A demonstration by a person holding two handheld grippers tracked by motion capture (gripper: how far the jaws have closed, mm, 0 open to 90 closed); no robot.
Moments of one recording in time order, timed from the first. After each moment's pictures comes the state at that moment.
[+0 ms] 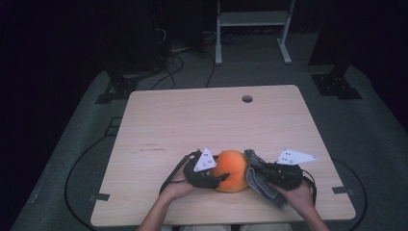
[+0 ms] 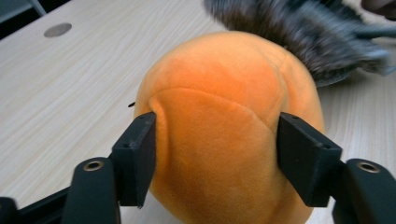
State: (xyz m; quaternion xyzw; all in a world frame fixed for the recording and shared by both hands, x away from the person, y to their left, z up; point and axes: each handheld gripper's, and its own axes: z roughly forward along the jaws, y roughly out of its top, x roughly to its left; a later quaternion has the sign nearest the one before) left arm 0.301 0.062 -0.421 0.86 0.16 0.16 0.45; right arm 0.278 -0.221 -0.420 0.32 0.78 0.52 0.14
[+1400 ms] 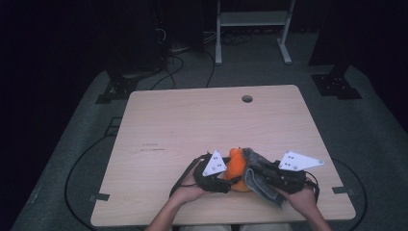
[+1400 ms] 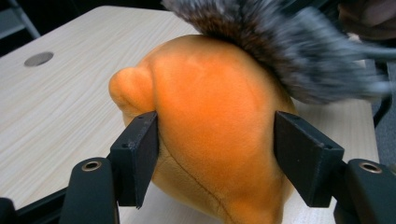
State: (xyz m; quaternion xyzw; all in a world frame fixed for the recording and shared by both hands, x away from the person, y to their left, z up) left arm 0.286 0.036 -0.418 0.85 0.14 0.16 0.48; right arm 0.261 -0.214 -0.397 0.24 0.79 0.53 0.17
